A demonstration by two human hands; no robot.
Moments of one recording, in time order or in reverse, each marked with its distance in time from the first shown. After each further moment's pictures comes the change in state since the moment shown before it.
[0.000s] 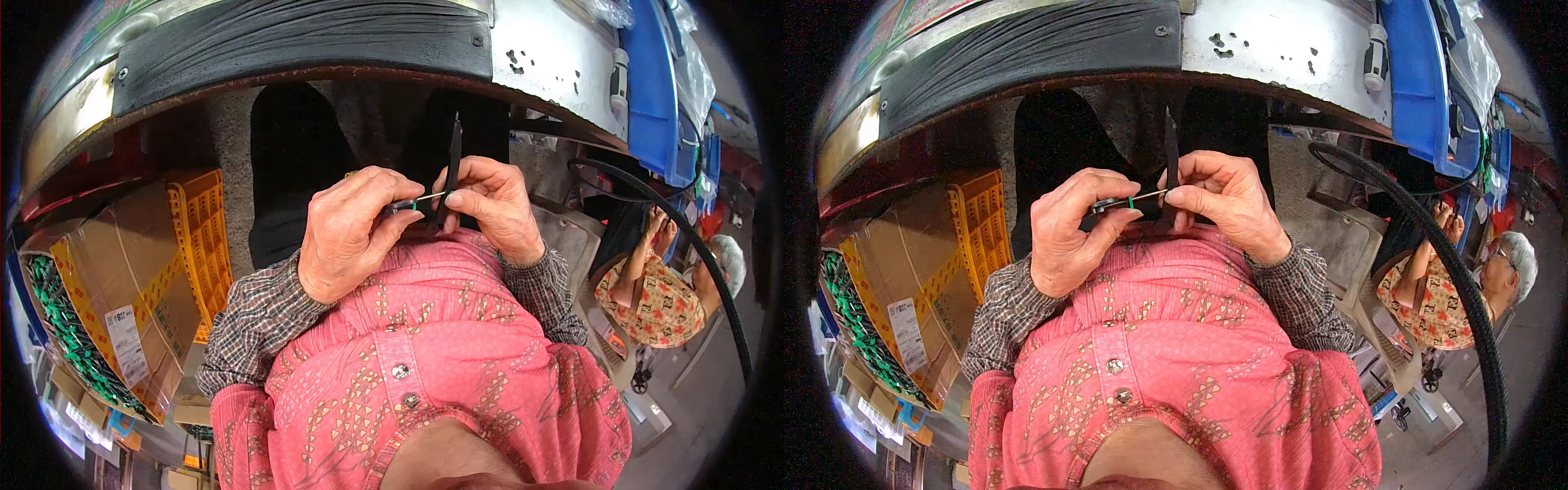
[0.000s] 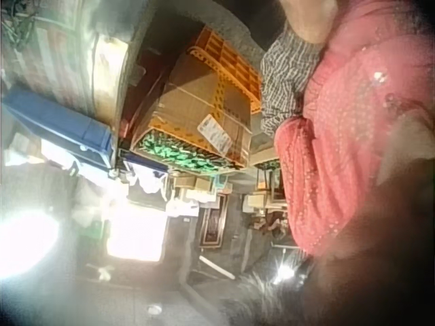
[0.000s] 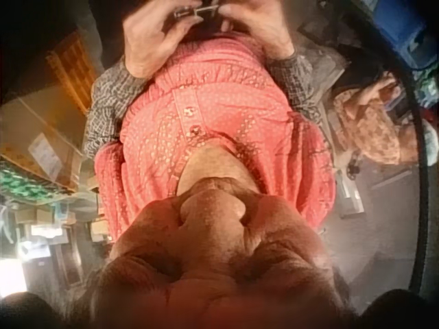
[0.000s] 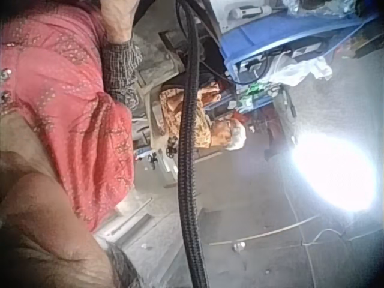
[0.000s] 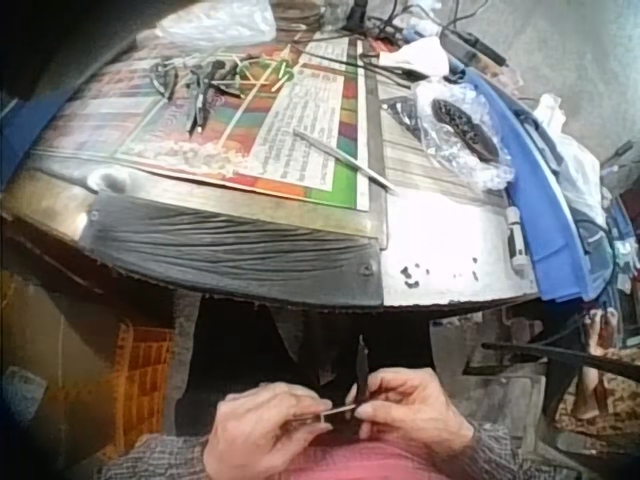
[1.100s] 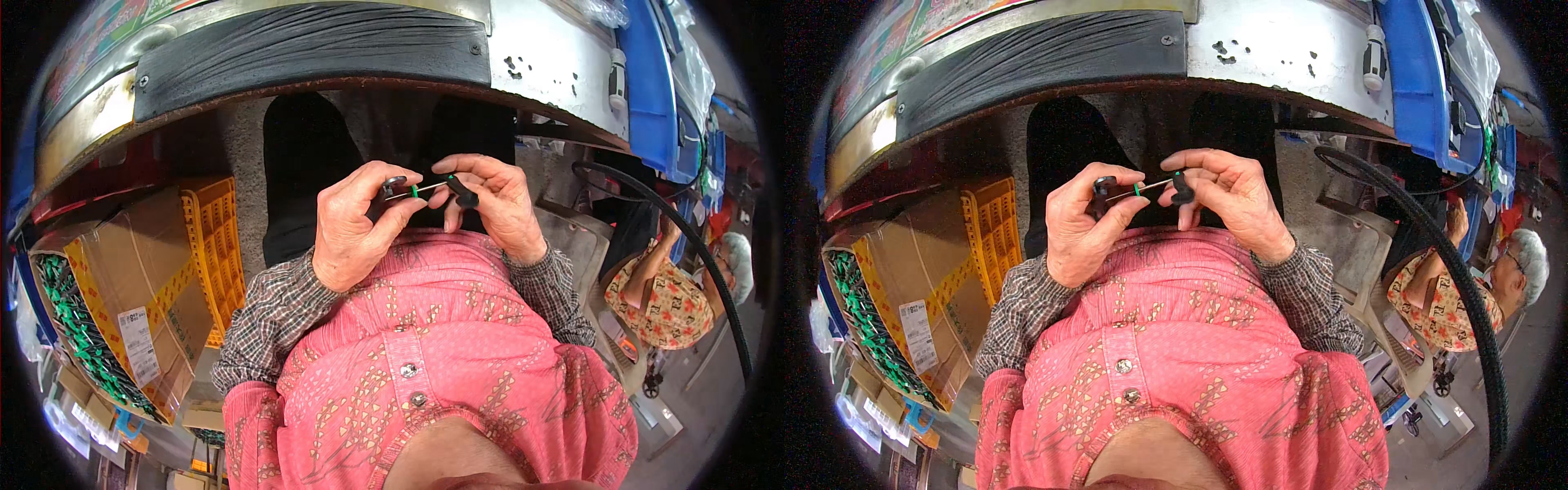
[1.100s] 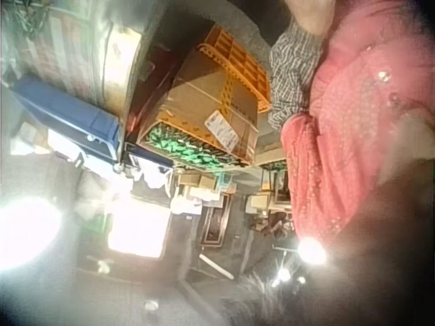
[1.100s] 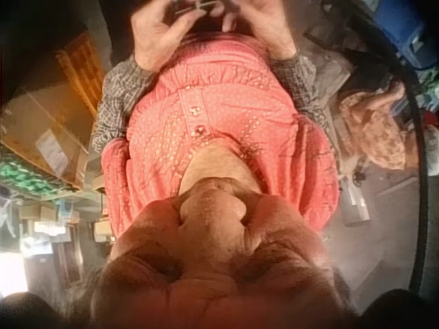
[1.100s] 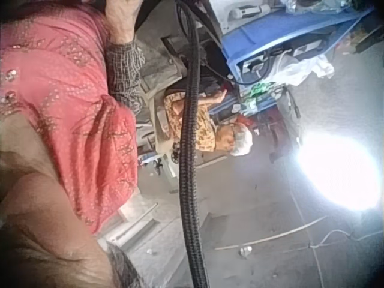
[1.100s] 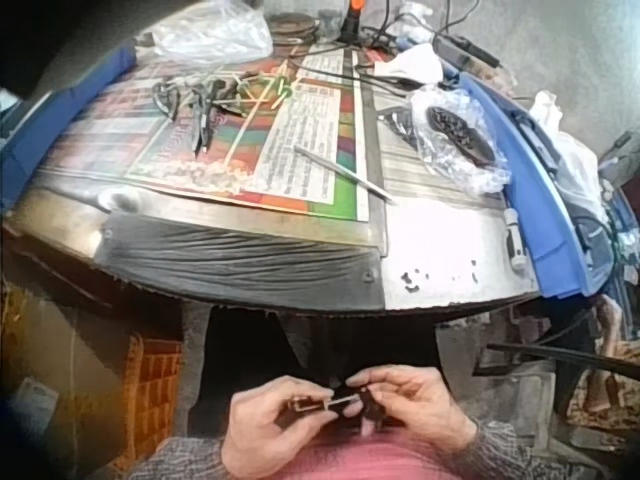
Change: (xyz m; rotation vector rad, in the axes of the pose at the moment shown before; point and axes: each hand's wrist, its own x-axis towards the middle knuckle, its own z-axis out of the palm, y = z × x) left_hand -0.002 -0.010 0.007 -0.148 0.077 -0.162; right_hand 0.003 0.002 0.003 -0.045 0.037 -0.060
